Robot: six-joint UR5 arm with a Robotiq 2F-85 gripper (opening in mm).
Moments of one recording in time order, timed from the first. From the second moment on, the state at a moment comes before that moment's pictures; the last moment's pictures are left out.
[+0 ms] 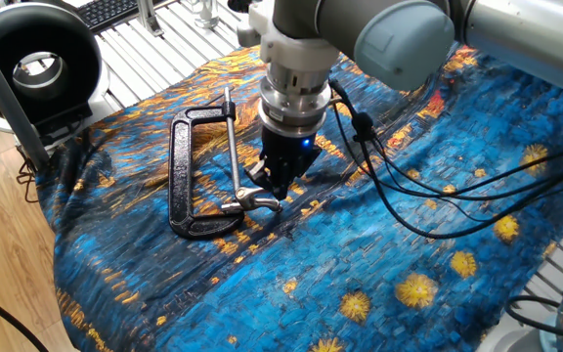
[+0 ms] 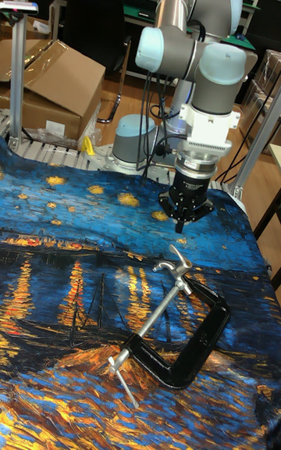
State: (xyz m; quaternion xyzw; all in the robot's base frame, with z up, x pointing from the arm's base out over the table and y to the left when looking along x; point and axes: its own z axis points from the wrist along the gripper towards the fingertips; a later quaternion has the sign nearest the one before) arm 0.440 0.119 0.107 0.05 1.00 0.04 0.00
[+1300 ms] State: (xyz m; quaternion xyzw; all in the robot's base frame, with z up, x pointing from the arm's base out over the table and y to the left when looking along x) arm 0.450 0.135 0.077 0.06 1.00 0.05 -0.02
